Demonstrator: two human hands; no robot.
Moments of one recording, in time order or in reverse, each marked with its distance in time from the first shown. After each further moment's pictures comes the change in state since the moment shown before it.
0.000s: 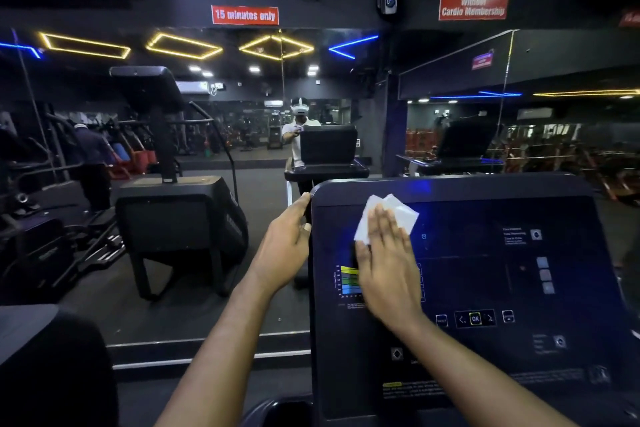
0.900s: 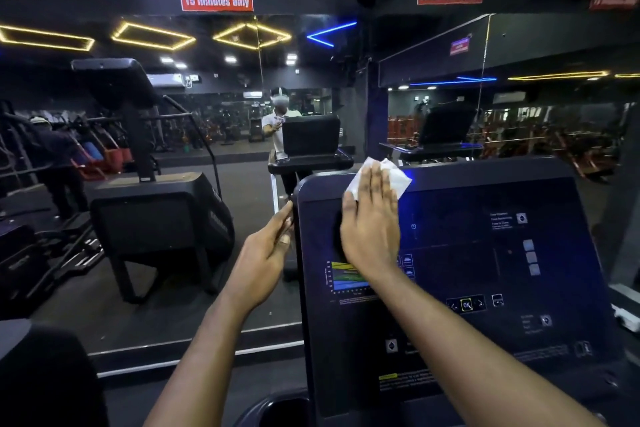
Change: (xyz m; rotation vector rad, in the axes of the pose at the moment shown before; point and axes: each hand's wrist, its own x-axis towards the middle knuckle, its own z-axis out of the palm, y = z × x) left_hand -0.011 -0.044 -0.003 -0.085 -0.084 0.032; right_hand 0.056 -0.022 -0.001 0.082 0.129 0.169
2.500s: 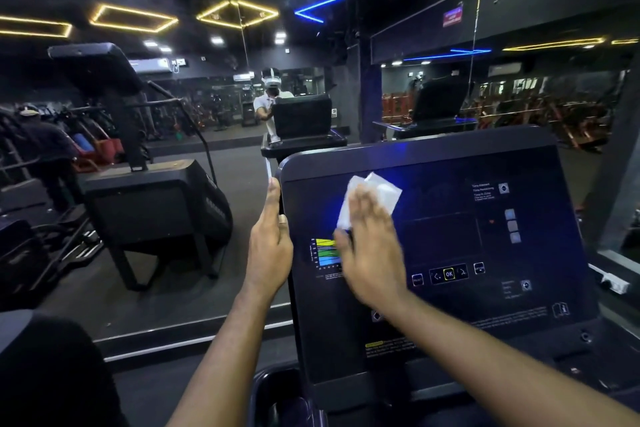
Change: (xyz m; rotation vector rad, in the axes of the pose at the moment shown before) left_hand -0.004 0.009 0.053 0.054 0.243 -0.027; right_hand -0.072 0.048 -0.016 -0.100 -0.158 -0.163
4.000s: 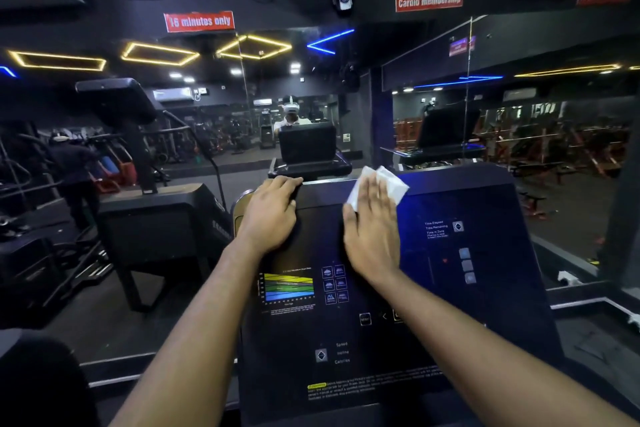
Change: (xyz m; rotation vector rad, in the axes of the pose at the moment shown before) left_hand 0.088 0.090 0.051 0.581 -0.220 0.191; right_hand 0.076 0.080 -0.053 0.123 0.098 0.115
